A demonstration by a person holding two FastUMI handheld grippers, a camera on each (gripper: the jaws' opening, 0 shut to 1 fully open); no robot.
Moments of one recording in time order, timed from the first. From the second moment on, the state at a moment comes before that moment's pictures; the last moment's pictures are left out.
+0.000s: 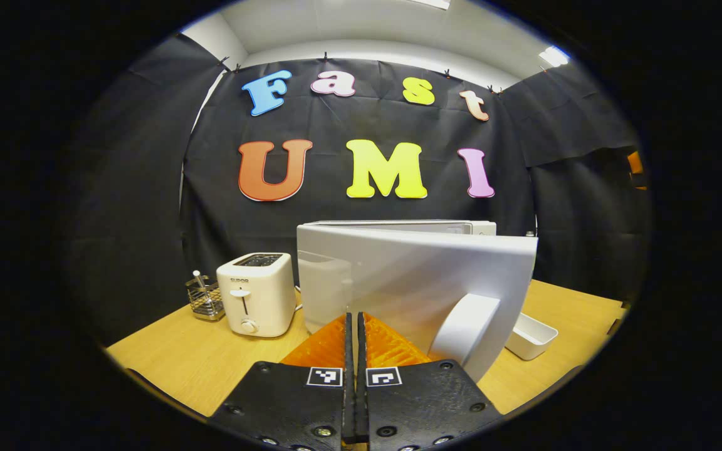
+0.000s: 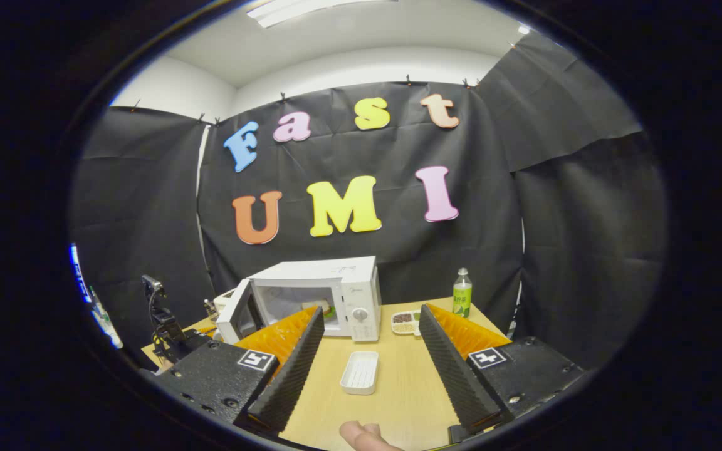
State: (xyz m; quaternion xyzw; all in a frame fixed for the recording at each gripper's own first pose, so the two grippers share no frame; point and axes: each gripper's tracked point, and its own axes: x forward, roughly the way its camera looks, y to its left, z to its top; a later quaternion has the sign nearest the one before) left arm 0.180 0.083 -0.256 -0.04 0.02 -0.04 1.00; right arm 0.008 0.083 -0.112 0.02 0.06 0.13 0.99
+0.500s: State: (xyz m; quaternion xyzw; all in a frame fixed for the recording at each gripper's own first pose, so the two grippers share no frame) left arm 0.267 0.025 -0.245 -0.02 0.00 -0.05 1.00; right arm 0.046 0.028 -0.114 0.00 0.05 0.09 0.99
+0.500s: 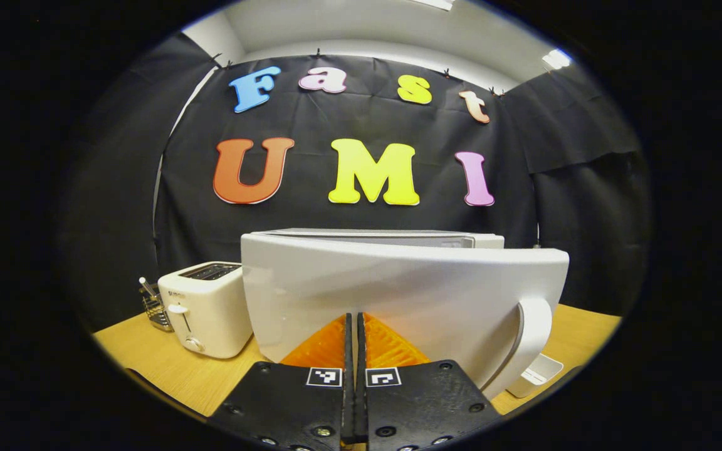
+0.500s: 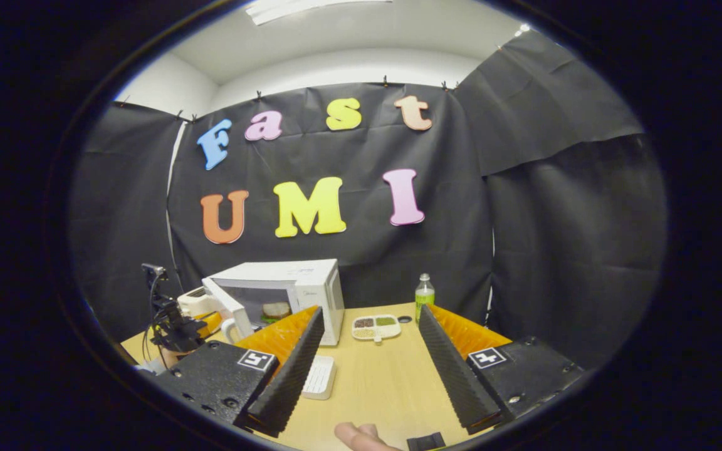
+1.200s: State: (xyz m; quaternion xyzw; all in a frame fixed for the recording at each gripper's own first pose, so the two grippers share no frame) left arm 0.360 -0.039 -0.256 0.03 0.01 -0.06 1.00; right arm 0.106 0.018 -0.168 0.05 0.10 0.10 0.99
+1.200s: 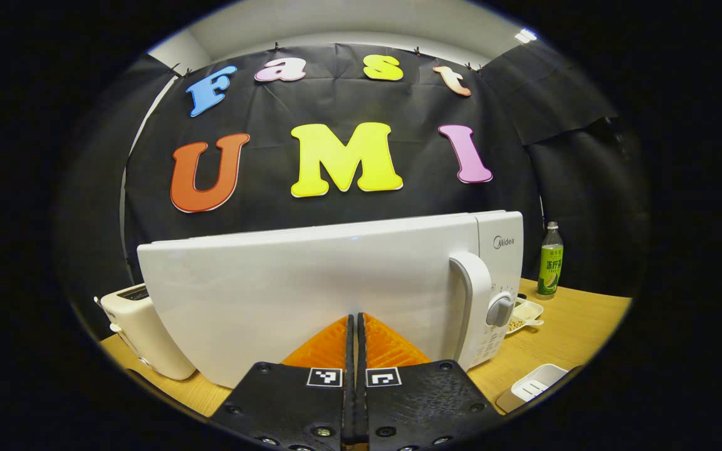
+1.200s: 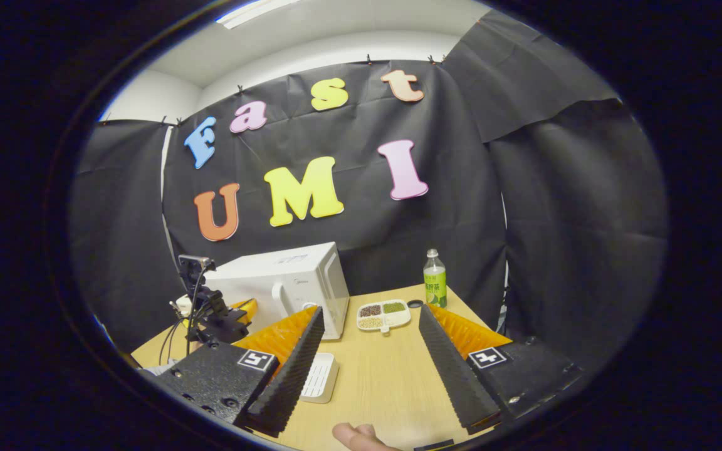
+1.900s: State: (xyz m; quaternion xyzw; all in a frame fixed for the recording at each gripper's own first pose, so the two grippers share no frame) left arm 0.315 -0.041 -0.226 0.00 0.01 -0.07 1.00; right arm 0.063 0.010 -0.146 0.03 0.09 0.06 0.99
